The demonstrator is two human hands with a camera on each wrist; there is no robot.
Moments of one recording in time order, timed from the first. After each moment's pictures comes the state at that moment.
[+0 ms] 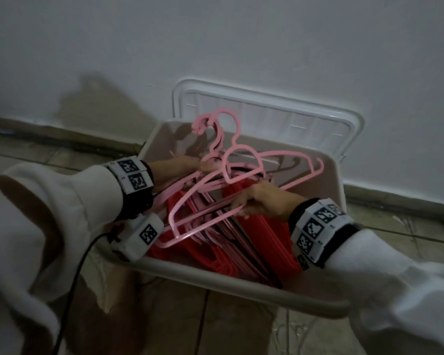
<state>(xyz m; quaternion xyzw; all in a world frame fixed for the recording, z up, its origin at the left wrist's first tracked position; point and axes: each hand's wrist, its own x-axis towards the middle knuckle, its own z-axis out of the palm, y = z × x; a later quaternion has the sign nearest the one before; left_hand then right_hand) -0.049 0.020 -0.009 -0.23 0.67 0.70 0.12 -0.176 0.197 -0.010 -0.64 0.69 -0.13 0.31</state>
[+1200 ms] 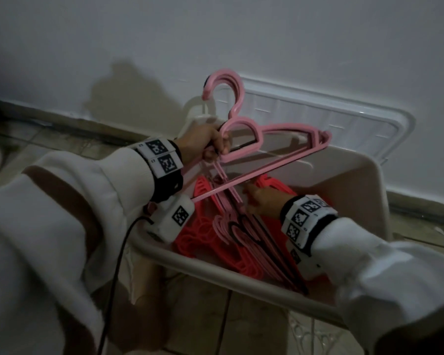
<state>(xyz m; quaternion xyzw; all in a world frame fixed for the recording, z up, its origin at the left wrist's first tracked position) -0.061 0.001 0.022 -0.29 0.65 0.70 -0.04 -0.157 0.146 -0.053 -0.53 0.78 0.02 0.34</state>
